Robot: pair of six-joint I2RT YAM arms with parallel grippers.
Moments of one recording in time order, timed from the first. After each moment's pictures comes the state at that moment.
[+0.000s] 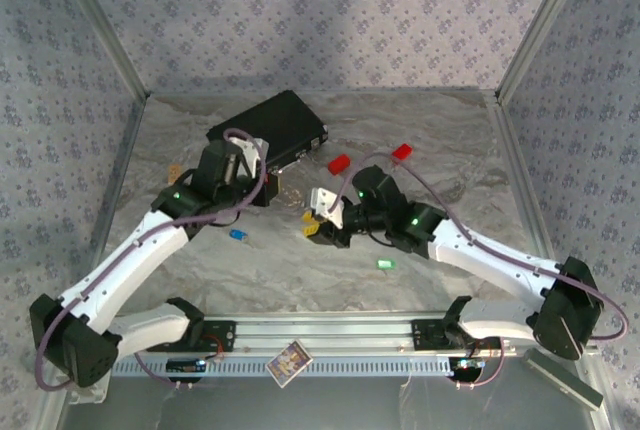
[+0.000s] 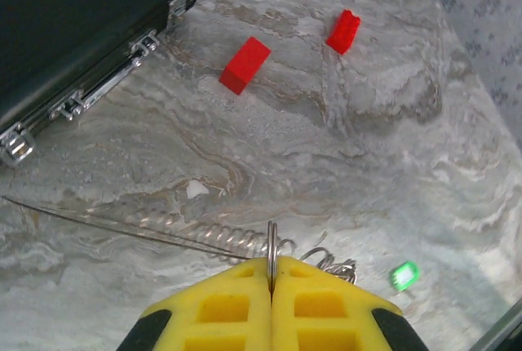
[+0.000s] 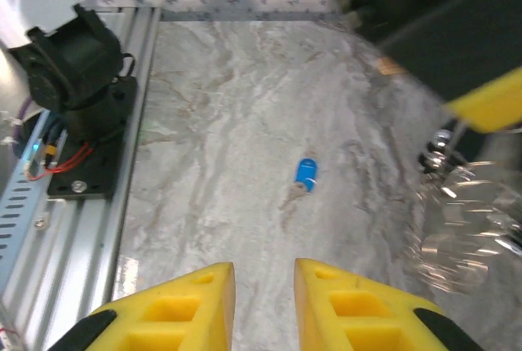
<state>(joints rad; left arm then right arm) -0.59 1.12 1.05 -0.60 0.14 -0.50 0.90 1.20 0.88 -0.16 -0.49 -0.34</state>
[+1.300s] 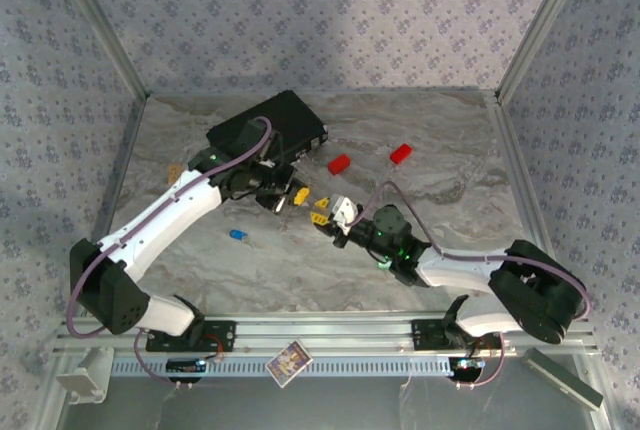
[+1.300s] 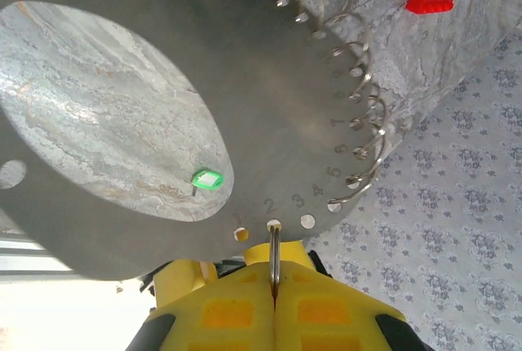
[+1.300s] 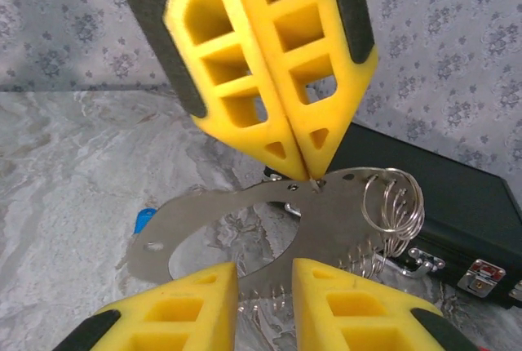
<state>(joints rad) -0.66 1.41 1.32 -0.85 0.40 -1.59 0.88 1.34 0.41 0.87 -0.12 -0.24</state>
